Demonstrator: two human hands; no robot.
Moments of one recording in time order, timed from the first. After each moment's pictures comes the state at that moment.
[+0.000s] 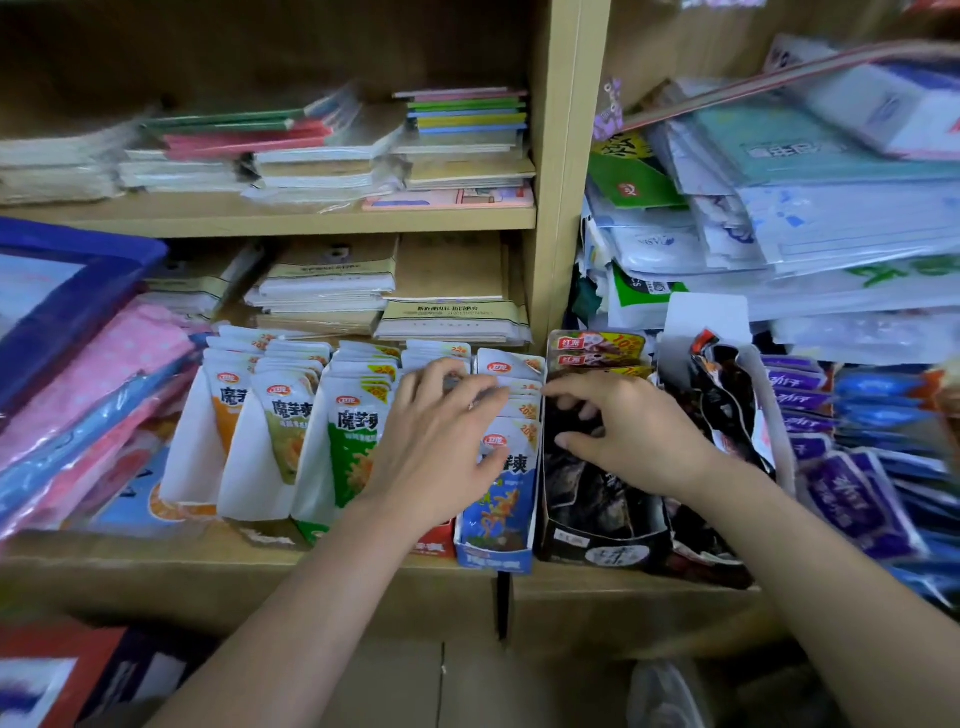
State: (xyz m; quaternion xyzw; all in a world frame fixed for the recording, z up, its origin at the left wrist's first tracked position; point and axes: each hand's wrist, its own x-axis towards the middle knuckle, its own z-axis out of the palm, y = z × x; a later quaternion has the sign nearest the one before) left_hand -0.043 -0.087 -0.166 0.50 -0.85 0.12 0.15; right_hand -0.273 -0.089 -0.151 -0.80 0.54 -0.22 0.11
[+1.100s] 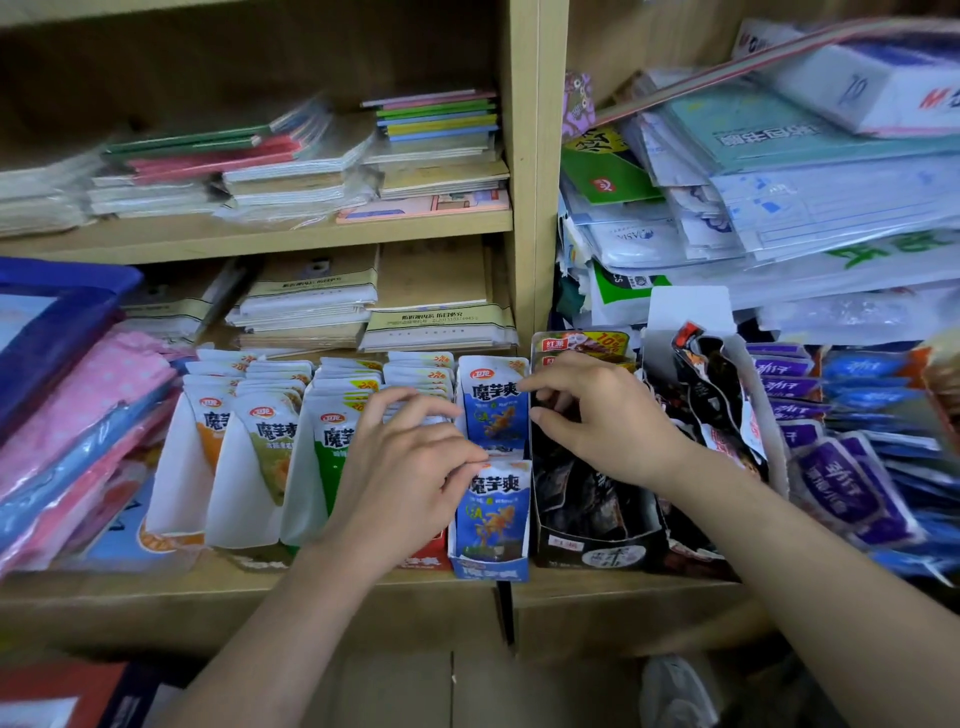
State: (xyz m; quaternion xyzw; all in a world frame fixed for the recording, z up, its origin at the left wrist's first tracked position) left_hand -0.026 -0.069 -0.159 0.41 -0.87 0.08 0.27; right_hand -0.265 -0.100 -0.155 -0.80 0.50 -0.31 0.12
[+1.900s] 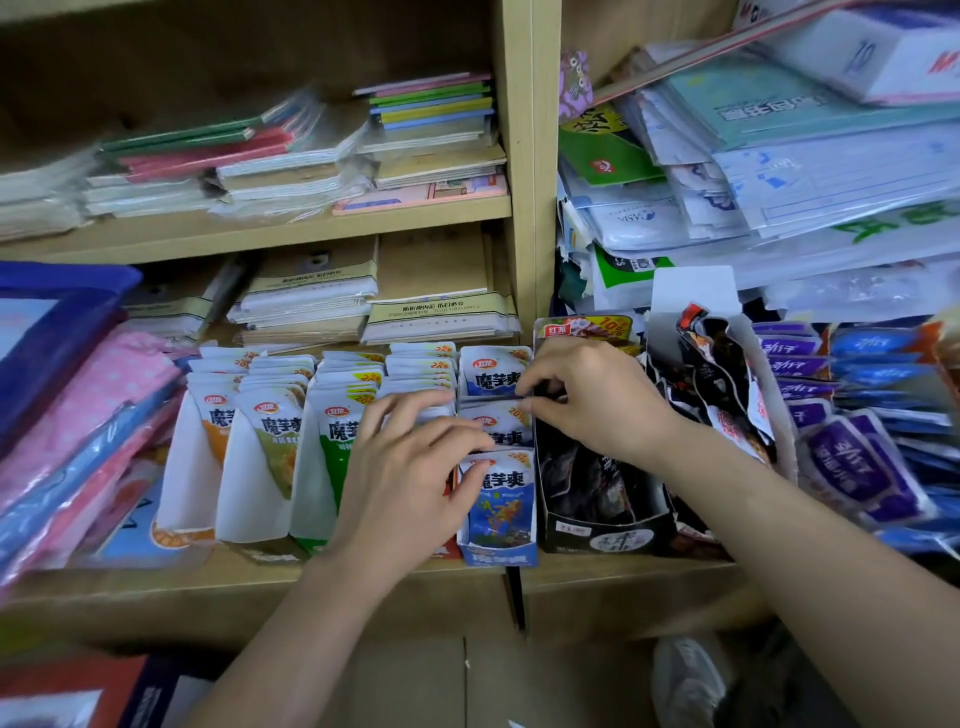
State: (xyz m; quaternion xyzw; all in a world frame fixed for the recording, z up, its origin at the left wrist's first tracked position) left_hand -0.024 -0.060 -0.169 0.42 -0.85 0.09 0.29; right_hand -0.253 -0.105 -0.147 -0.81 0.50 -0.29 0.09
